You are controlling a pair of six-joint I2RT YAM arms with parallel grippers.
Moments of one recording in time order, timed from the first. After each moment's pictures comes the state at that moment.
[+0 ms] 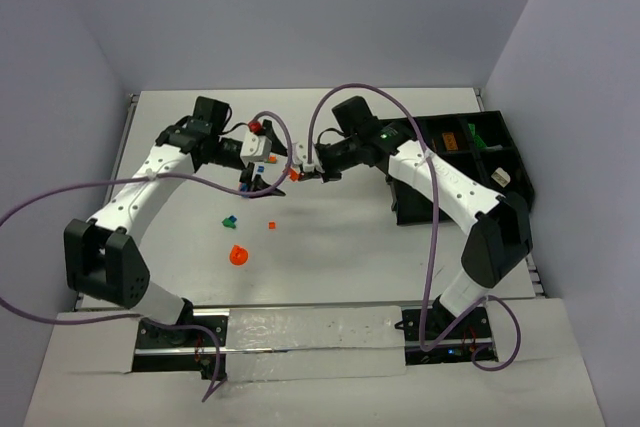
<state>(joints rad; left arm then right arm) -0.35 1.51 1.33 -0.77 1.17 1.14 0.62 1.62 1.46 -0.66 -0.80 -1.13</state>
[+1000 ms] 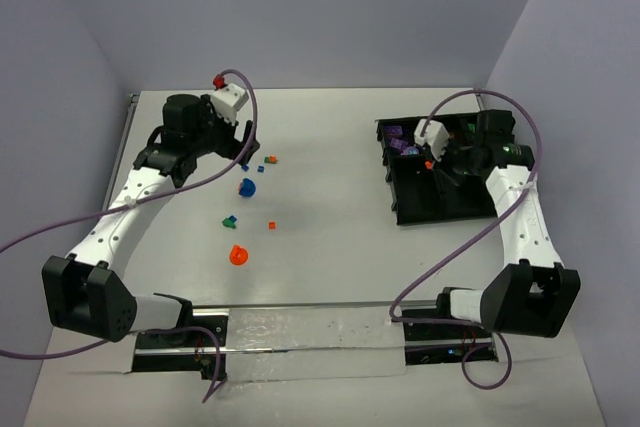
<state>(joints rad) -0.29 1.32 1.17 -0.31 0.30 0.21 -0.14 1.26 1.17 -0.89 -0.55 -1.14</state>
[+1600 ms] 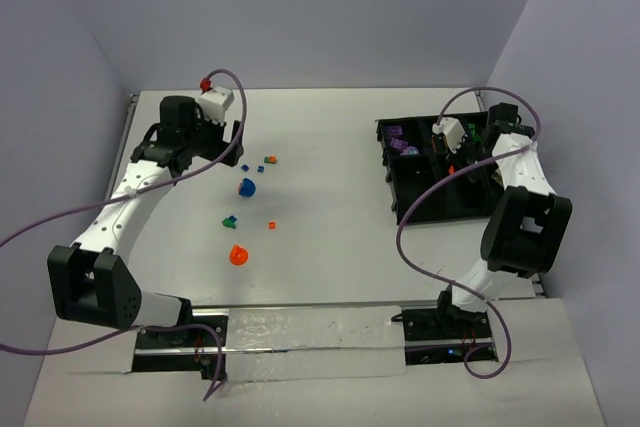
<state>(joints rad) -0.21 1.38 1.19 -0.42 0.17 0.15 -0.30 1.63 1.29 -0.89 -0.39 -1.13</state>
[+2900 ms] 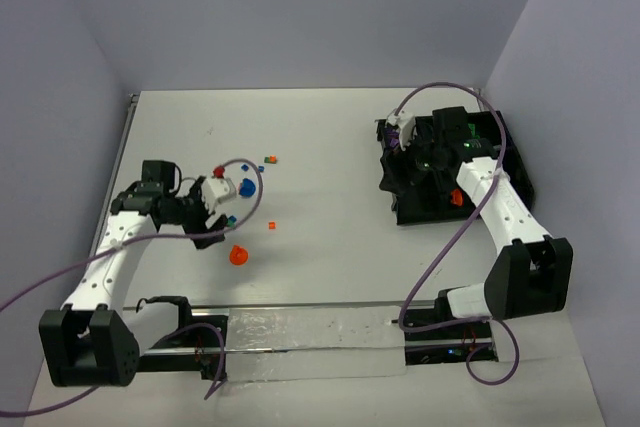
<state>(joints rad) -0.05 1.12 0.87 -0.85 0.57 0.83 0.10 1.35 1.16 -0.73 -0.61 -0.56</state>
